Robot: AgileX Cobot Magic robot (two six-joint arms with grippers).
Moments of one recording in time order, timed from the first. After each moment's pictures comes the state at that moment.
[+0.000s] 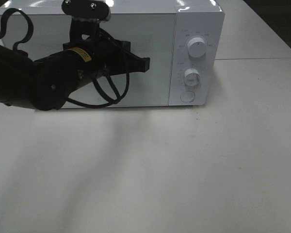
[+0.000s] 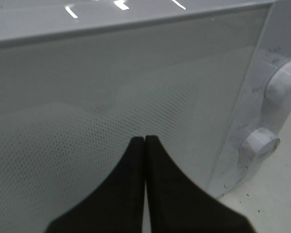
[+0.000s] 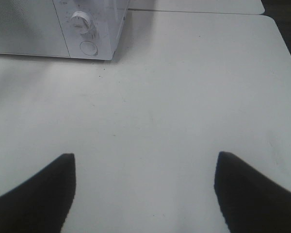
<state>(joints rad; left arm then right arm) -0.70 1.89 -0.95 -0.32 -0.62 0.18 0.09 0.00 -0.50 0.00 1.04 0.00</state>
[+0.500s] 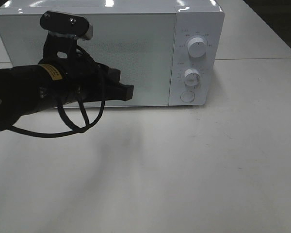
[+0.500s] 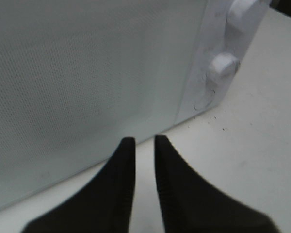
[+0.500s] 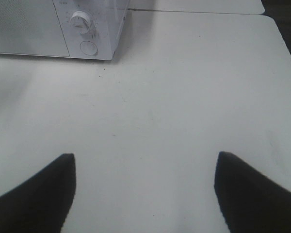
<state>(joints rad) -0.73 1.67 -0.76 -0.33 -0.41 0.18 0.09 0.00 -0.50 0.00 1.04 0.00</state>
